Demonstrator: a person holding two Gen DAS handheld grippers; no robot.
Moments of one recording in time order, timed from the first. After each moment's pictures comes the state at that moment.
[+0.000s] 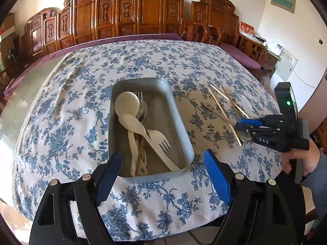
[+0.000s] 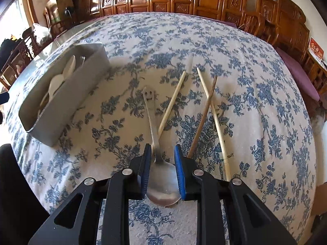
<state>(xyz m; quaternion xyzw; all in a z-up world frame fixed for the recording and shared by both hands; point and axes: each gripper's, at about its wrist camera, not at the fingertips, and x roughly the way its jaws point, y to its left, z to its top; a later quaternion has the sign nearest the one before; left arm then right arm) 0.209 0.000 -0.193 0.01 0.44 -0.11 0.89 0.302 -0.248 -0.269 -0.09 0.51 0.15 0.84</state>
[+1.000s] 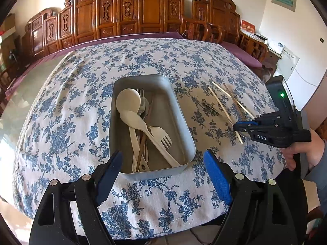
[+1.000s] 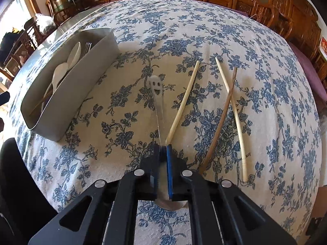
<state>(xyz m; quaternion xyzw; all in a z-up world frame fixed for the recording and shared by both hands) 0.205 0.001 -0.196 0.01 0.44 -0.11 0.89 0.307 -0.229 -0.272 -0.08 0.55 0.19 0.81</state>
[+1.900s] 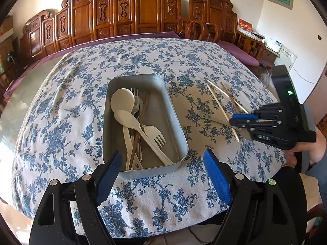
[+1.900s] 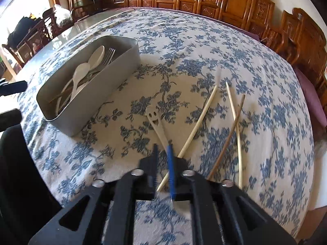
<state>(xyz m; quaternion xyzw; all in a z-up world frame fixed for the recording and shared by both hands) 0.200 -0.010 -0.196 0.02 0.44 -0.11 0.89 0.298 -0.212 -0.252 -0.14 0.51 0.22 0.82</state>
